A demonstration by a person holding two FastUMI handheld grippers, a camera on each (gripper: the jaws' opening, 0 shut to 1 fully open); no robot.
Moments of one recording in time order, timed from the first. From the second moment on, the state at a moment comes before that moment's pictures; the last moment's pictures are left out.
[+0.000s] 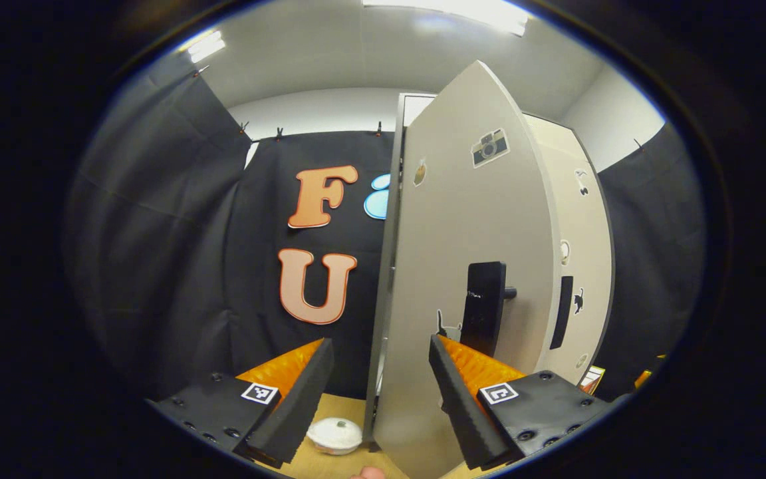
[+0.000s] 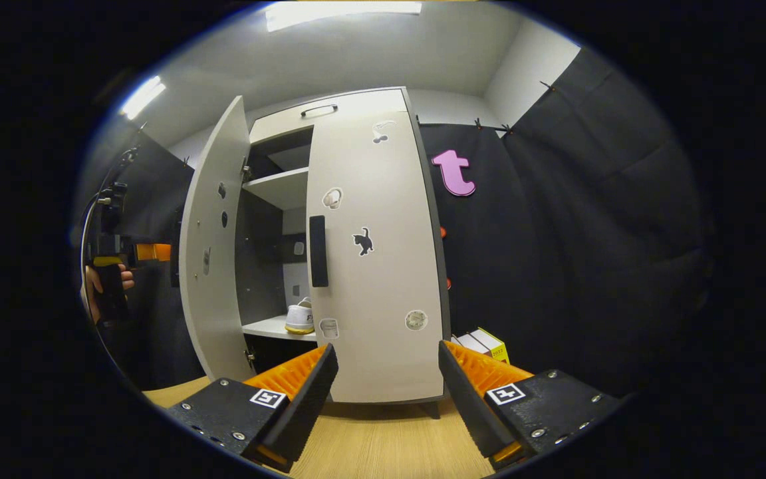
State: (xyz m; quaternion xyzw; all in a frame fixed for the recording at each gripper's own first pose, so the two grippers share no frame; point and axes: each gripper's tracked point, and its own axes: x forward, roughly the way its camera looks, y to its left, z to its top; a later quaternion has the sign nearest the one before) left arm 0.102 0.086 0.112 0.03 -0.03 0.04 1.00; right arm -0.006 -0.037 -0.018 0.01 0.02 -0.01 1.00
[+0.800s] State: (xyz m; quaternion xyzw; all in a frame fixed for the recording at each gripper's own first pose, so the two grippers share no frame) left arm 0.171 -0.037 0.076 0.01 -0.01 -0.07 1.00; right arm -0.008 -0.077 -0.014 0.01 0.02 -0.05 1.00
